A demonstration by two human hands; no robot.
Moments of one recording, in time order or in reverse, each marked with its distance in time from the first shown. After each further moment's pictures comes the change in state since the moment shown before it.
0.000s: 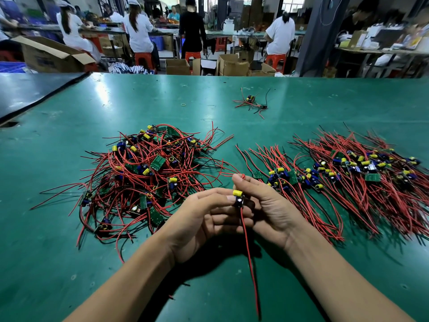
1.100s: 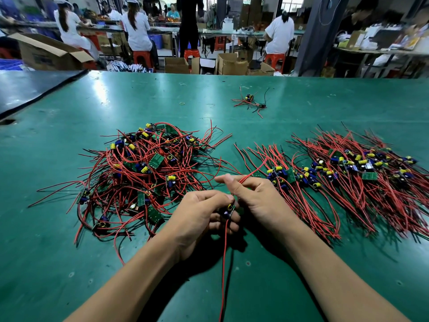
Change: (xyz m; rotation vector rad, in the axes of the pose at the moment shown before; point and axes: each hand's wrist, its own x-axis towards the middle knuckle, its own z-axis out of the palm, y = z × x) left_hand 0.007 -0.010 0.001 0.153 0.153 0.049; right_hand 0.012 0.009 -0.015 -0.500 0.015 -0.265
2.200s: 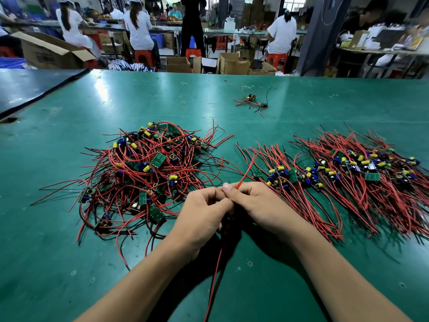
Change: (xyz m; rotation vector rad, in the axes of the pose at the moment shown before) left_hand 0.001 -0.006 0.007 0.178 0.186 0.157; right_hand -0.001 -0.009 0.001 -0.233 -0.160 0.045
